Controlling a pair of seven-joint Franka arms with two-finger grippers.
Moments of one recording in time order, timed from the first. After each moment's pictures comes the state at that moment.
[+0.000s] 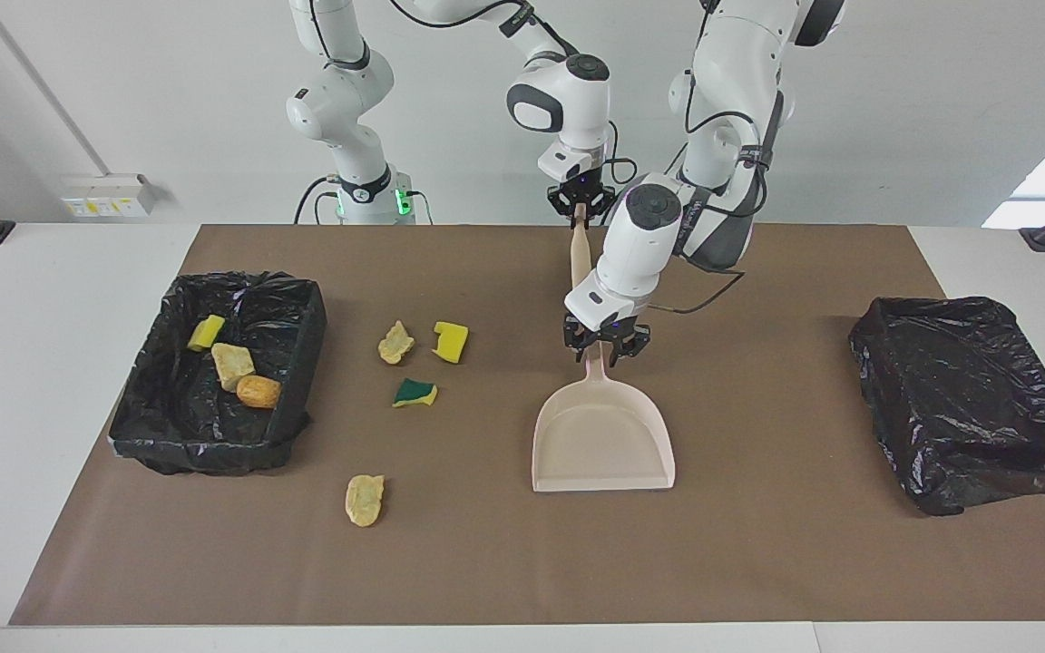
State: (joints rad) left arm -0.28 0.29 -0.31 -1.92 0.01 2.28 -0.40; right arm 0.97 0.05 0.15 -2.27 0.01 2.37 1.19
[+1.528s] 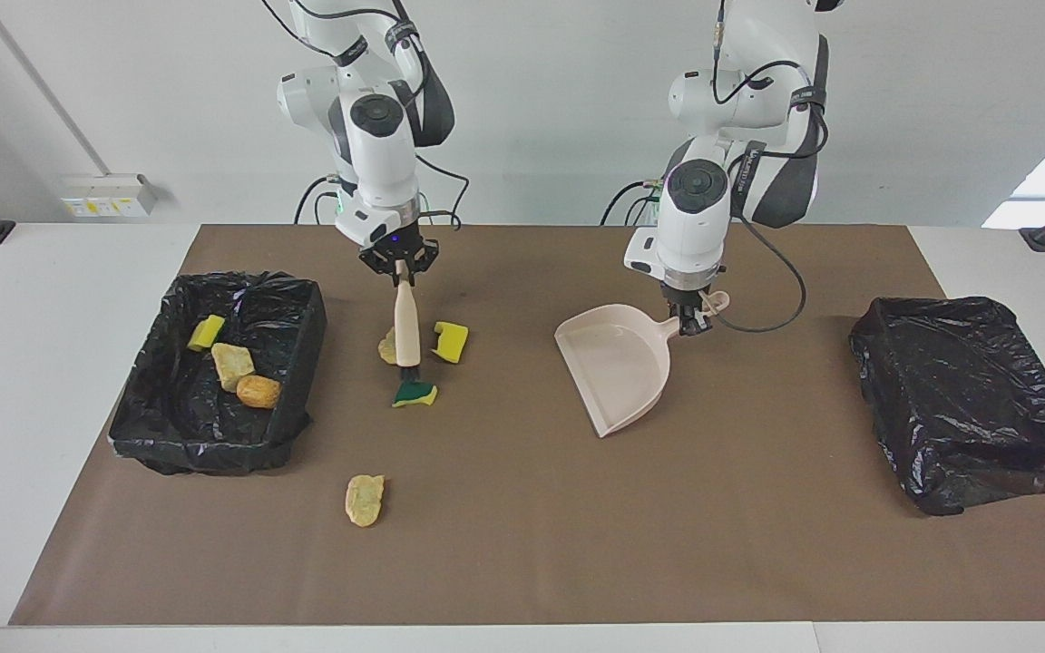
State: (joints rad) left arm -0.18 0.10 -0.31 -2.01 0.18 1.93 0.77; right arm 0.18 -0.26 0.13 -2.49 -0.02 2.23 0.19
